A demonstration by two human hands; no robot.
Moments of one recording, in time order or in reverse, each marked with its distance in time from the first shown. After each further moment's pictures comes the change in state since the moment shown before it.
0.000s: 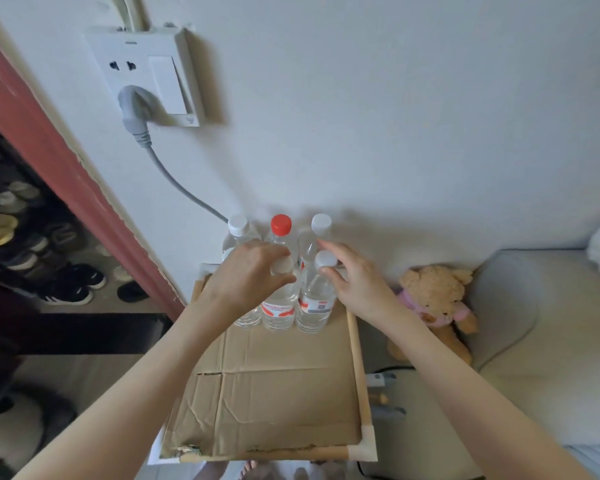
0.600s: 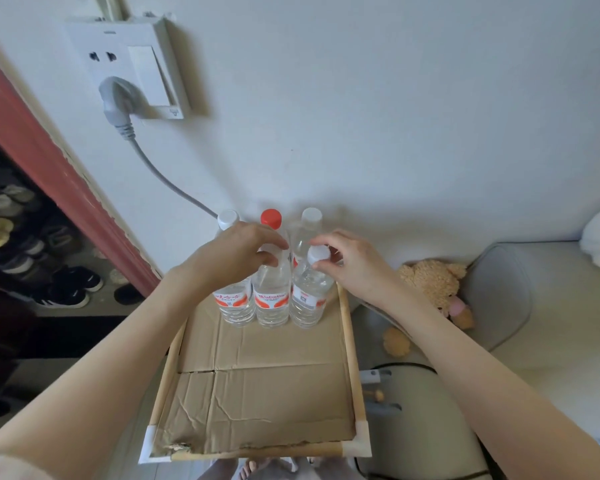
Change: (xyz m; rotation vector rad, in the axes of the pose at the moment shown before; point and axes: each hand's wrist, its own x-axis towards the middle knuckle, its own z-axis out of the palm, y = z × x) left_hand 0.024 -0.005 -0.009 0.056 -0.192 0.088; right_hand 0.007 0.008 -0.017 0.024 -0.072 0.014
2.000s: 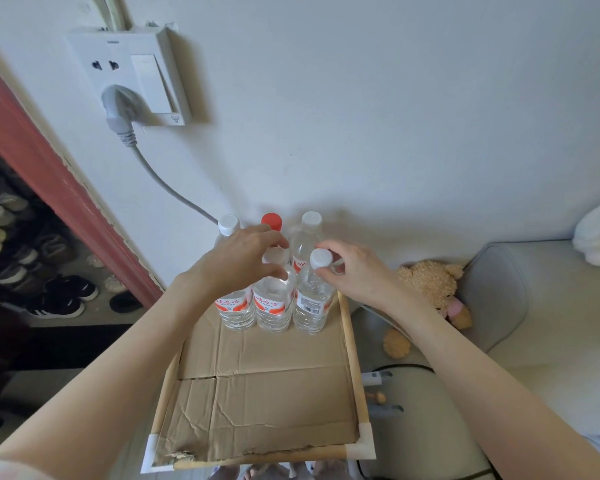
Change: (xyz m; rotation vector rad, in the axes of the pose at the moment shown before) left_hand 0.000 -0.003 0.006 0.014 -0.006 -0.020; right_hand -0.005 -0.006 -0.002 -0.086 -0.039 0.048
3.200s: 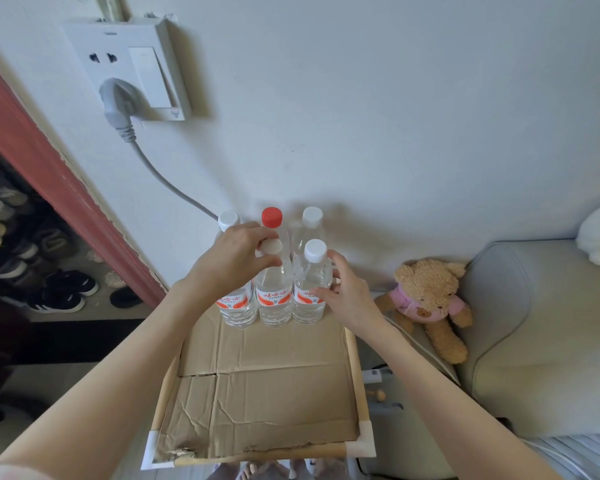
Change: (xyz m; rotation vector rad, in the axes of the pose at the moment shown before) left_hand -0.003 -0.008 0.006 -0.106 0.192 -0.026; right_hand -0.016 0.021 0.054 0.389 0.062 0.286
